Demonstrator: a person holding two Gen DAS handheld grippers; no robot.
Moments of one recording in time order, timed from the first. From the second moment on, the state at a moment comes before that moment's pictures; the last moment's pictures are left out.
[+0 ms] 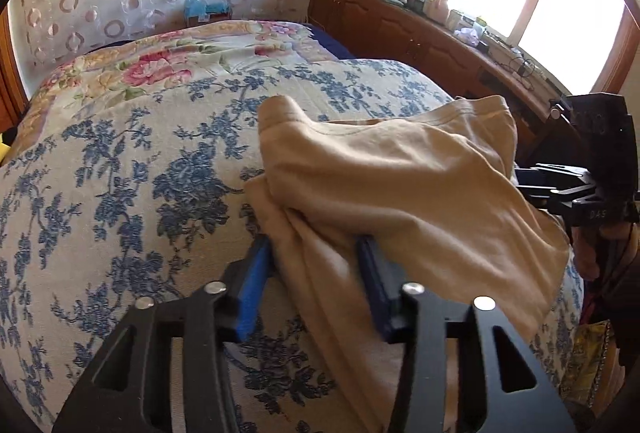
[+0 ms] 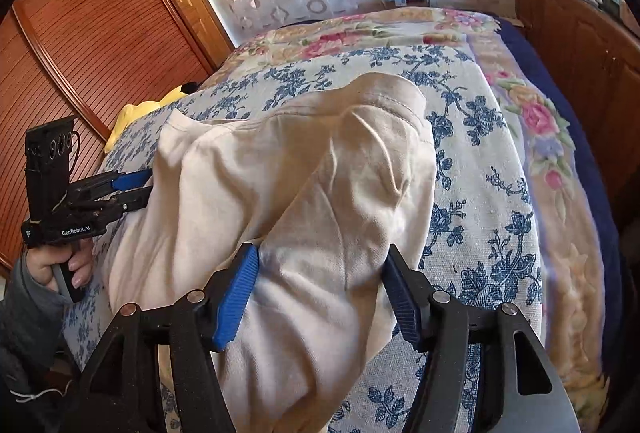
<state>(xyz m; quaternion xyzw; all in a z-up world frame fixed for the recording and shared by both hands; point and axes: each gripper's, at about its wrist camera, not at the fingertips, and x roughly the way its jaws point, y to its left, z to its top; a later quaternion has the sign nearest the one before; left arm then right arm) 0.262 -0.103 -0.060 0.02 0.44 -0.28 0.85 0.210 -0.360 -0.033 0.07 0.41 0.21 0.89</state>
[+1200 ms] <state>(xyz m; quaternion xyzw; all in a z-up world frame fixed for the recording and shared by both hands) 0.181 0.154 0.007 -0.15 0.28 -0.13 0.94 0.356 -0.070 0.068 -0.18 0.28 0.39 0.86</state>
